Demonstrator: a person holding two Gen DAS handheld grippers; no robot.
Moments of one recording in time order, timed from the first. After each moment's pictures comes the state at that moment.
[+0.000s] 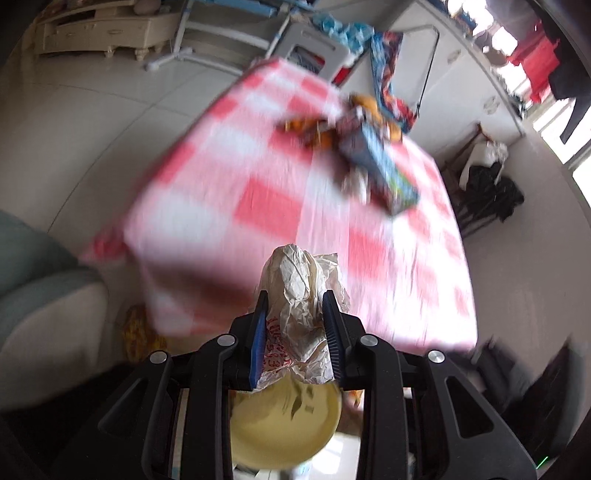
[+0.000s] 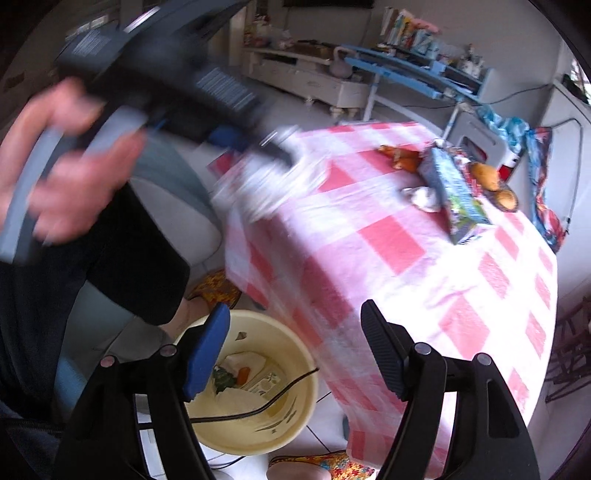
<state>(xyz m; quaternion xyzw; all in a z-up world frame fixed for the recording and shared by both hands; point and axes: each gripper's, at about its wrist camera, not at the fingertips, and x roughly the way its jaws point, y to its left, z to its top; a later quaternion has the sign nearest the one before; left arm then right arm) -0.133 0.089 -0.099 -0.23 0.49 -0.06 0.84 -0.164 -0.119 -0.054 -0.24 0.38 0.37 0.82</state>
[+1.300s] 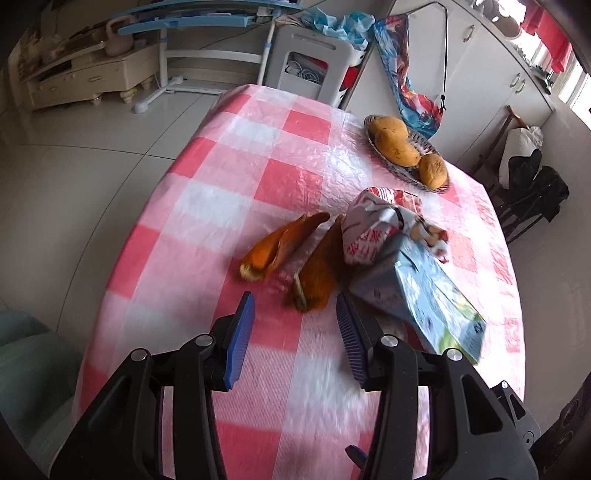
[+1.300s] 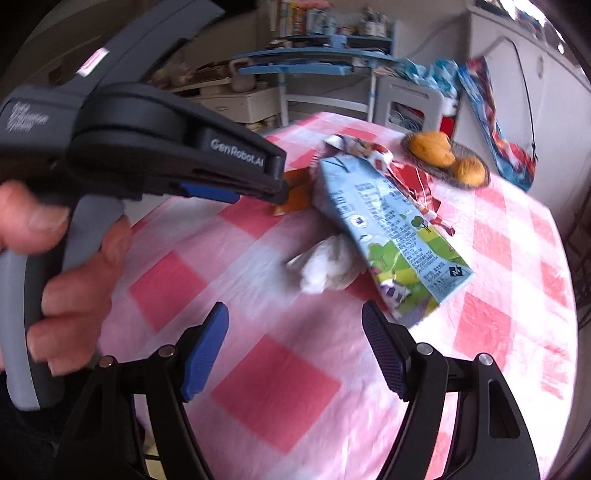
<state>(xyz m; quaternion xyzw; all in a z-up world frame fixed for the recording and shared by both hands) 0.078 0.051 -0.096 -0.13 0.49 -0.01 0.86 -0.005 -0.096 -0.080 -0.09 0.41 0.26 0.87</state>
